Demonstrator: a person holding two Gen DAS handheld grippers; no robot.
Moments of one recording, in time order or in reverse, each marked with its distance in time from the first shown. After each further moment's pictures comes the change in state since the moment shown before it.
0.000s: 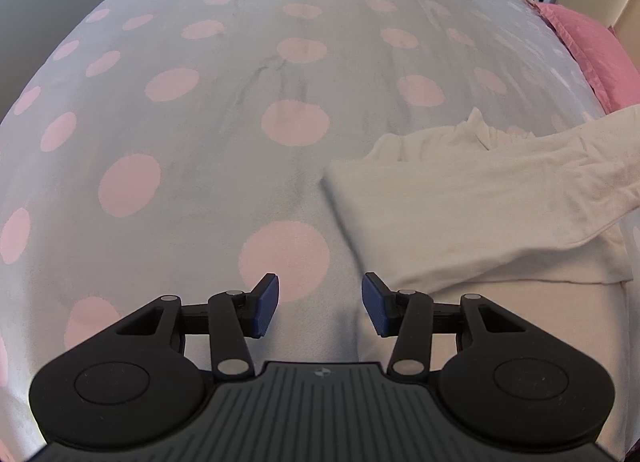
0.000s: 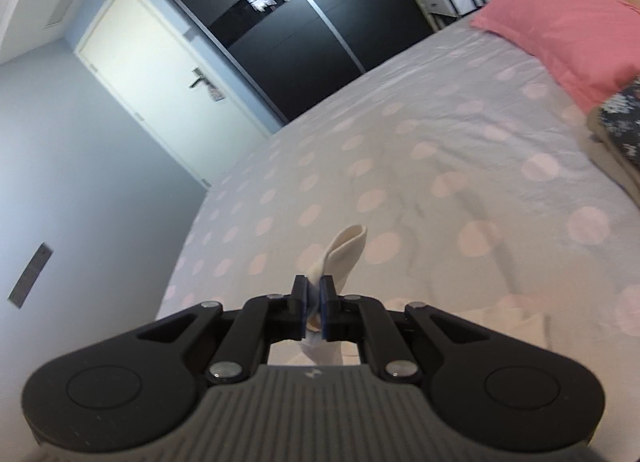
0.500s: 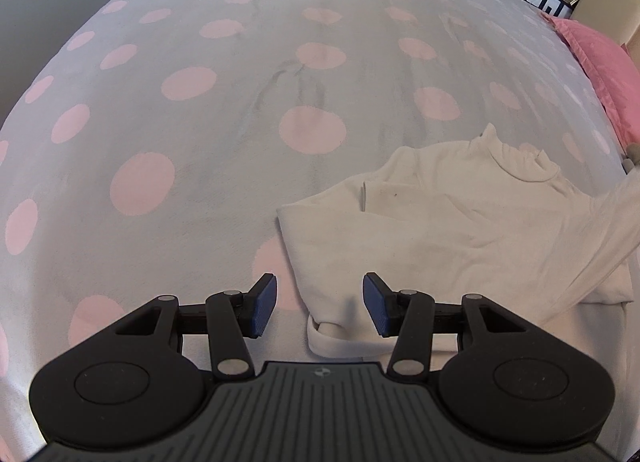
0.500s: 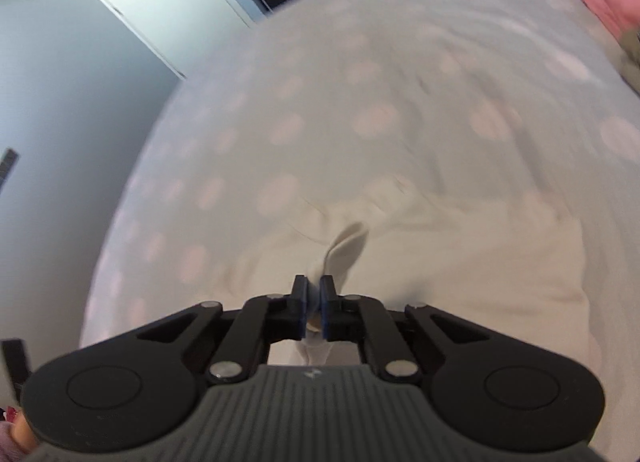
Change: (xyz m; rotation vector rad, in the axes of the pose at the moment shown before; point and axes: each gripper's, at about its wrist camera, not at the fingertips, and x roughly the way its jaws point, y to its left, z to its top) left arm -0.003 0.012 0.007 -0.062 -0.011 0.010; right arm 0.086 0.026 -0.072 -0.115 0.257 -0.012
